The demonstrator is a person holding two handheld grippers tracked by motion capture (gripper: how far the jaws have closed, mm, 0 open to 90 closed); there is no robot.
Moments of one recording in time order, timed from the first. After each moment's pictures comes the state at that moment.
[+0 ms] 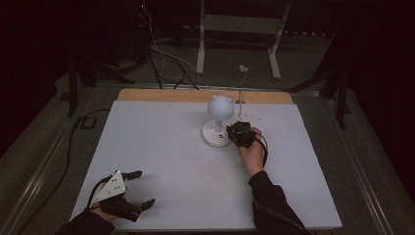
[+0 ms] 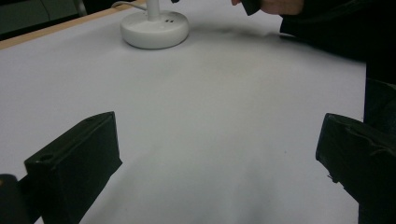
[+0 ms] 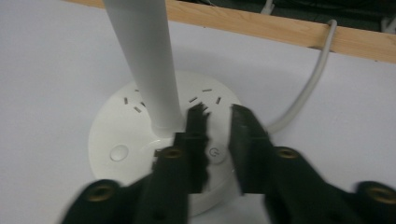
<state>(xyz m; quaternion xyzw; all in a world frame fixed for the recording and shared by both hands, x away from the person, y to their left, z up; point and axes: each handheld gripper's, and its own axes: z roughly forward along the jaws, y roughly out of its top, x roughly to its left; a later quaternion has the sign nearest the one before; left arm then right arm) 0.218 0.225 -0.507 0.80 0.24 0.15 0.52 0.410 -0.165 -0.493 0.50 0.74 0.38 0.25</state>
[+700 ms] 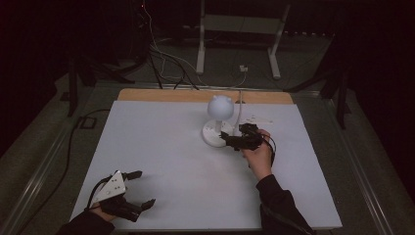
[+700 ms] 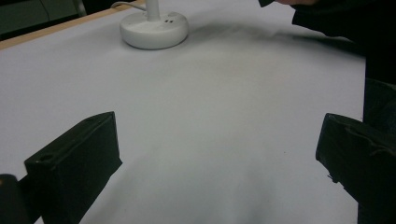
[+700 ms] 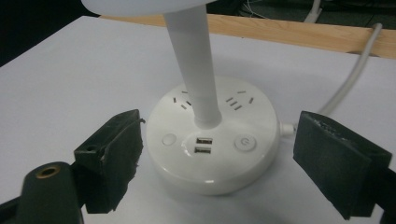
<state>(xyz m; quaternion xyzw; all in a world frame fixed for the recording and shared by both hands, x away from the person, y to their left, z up) 0.218 0.225 -0.507 0.80 0.24 0.15 0.52 0.392 -0.184 -0.478 0.47 0.74 0.45 0.18</state>
